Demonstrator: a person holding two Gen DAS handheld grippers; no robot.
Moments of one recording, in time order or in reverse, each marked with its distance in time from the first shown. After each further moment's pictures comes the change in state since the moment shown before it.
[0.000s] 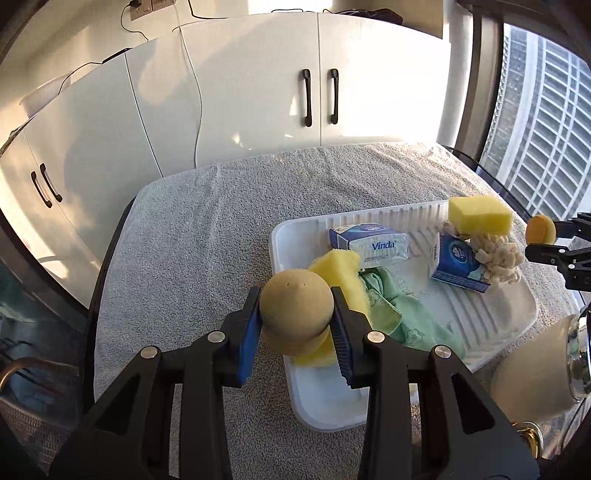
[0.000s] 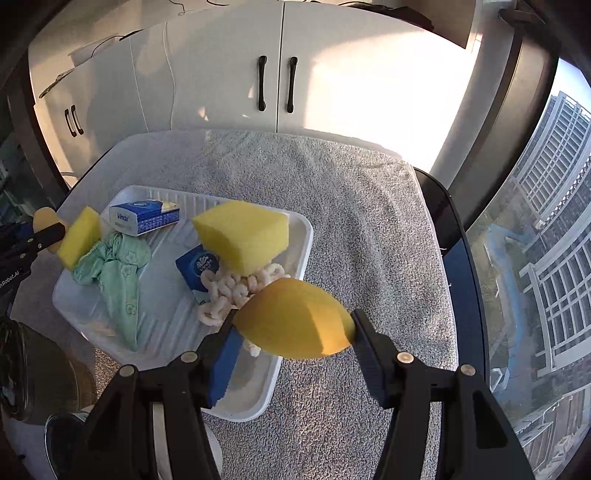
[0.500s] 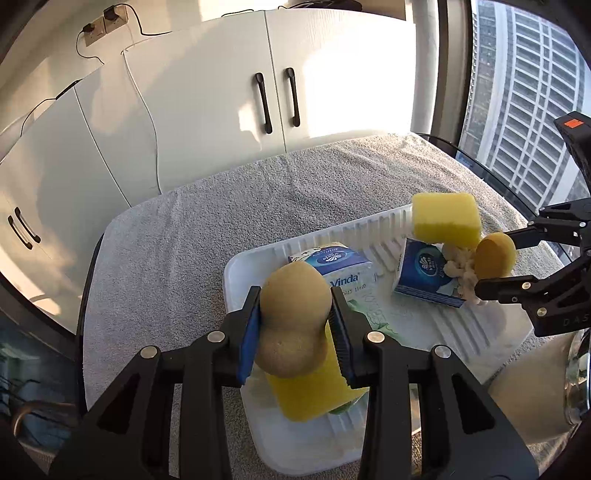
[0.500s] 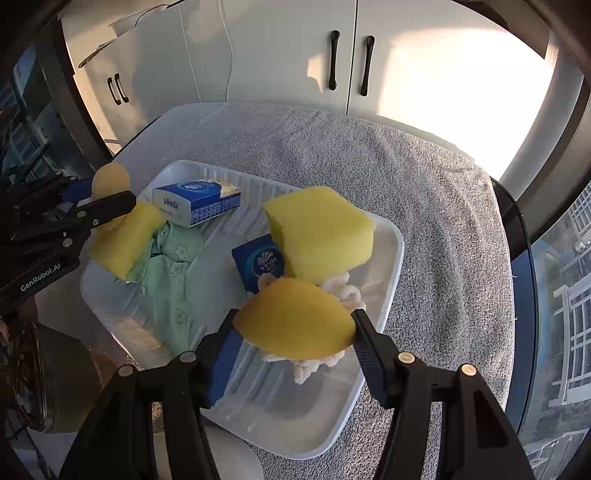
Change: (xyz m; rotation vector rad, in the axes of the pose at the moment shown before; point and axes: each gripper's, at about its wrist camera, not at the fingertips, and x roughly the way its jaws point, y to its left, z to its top) left arm 0.022 -0.031 0.027 0.112 0.004 -0.044; right arm 0.038 0.033 0.021 -0.110 0.092 0.190
